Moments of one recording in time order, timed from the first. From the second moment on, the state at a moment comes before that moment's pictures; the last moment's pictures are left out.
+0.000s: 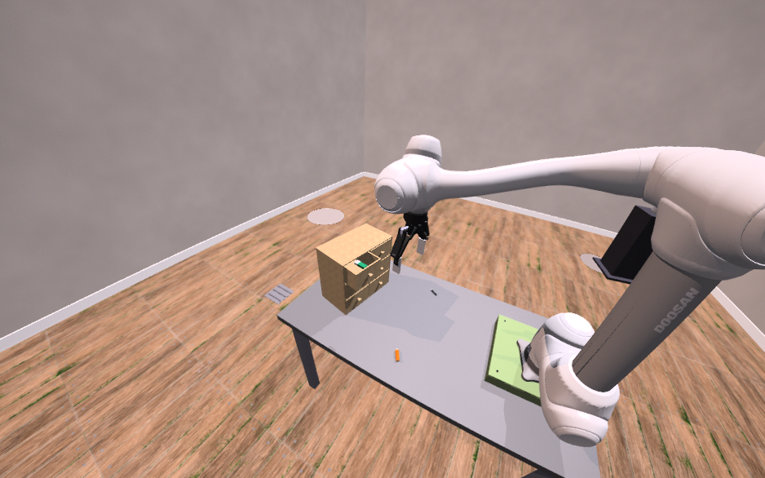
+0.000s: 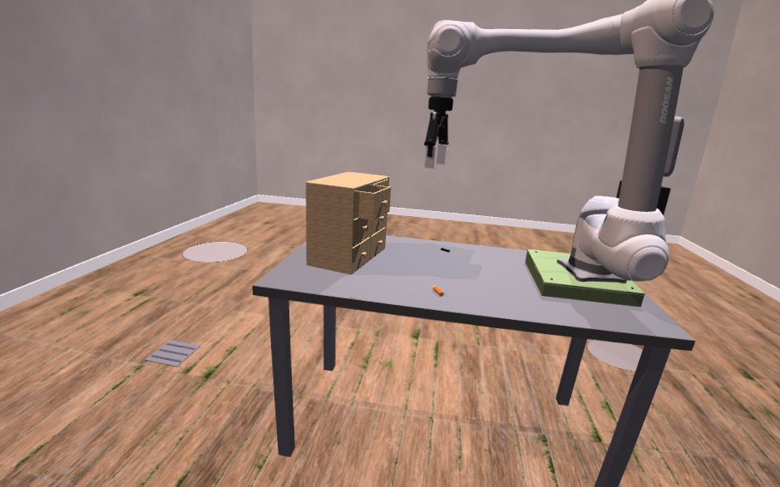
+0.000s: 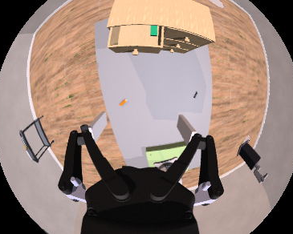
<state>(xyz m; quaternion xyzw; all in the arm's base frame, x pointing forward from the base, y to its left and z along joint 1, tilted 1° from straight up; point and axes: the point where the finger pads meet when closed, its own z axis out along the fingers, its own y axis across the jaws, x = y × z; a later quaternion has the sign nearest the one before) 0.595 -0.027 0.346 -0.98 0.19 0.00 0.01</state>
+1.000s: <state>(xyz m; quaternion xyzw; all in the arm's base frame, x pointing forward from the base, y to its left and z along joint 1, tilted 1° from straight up) 0.524 0.036 0.327 -0.98 0.19 -0.02 0.01</state>
